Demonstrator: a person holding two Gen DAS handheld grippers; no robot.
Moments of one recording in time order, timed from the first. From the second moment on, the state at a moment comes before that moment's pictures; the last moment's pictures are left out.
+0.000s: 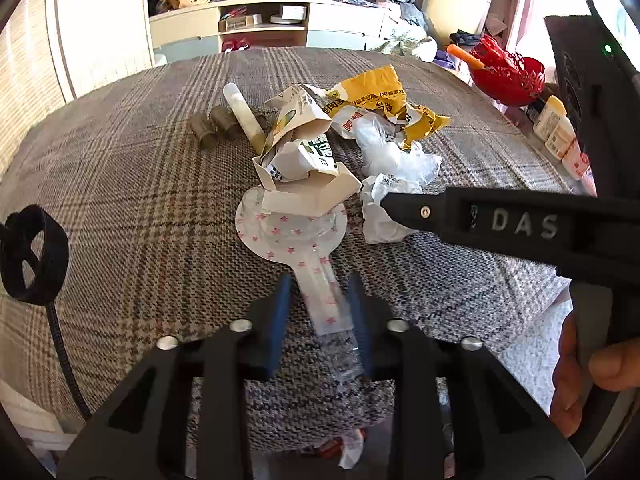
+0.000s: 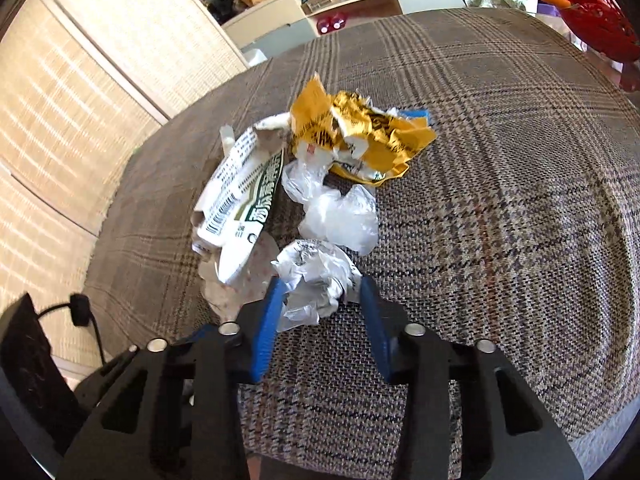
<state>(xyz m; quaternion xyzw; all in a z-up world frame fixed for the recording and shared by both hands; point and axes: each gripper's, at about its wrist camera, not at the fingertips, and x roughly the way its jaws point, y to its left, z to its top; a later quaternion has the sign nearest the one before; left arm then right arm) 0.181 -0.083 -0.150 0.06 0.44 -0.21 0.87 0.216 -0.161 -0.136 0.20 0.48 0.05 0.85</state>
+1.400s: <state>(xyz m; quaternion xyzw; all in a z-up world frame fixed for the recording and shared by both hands) 0.024 -0.025 -0.168 0.07 0.46 -0.20 0.86 0.056 -0.126 -0.172 0.13 0.50 0.03 0.85</state>
